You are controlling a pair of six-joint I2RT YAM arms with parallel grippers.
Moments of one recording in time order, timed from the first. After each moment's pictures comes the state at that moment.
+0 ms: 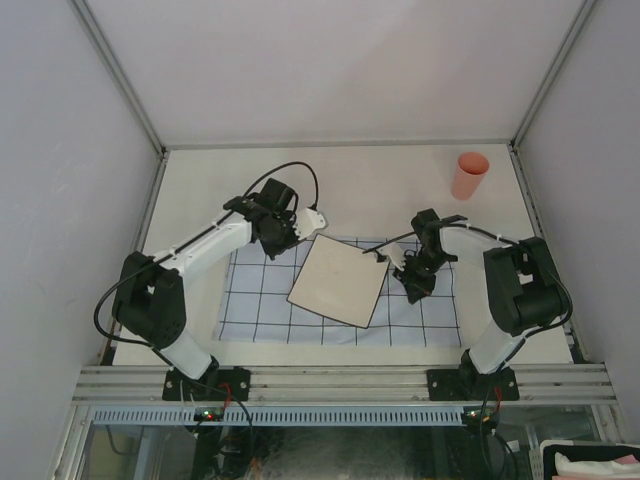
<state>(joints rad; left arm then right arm) -0.53 1.62 1.23 -0.77 0.10 0.63 0.28 1.68 0.94 -0.89 -0.48 -0.91</state>
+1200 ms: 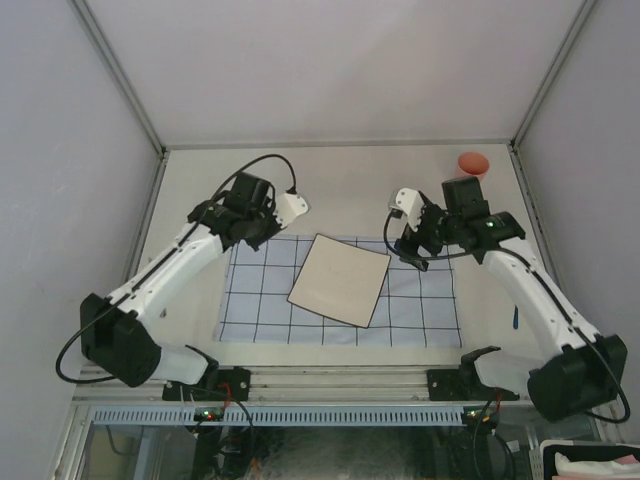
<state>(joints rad) -0.50 1.42 1.22 -0.78 -0.02 0.61 0.30 1.25 1.10 -0.82 -0.48 -0.77</state>
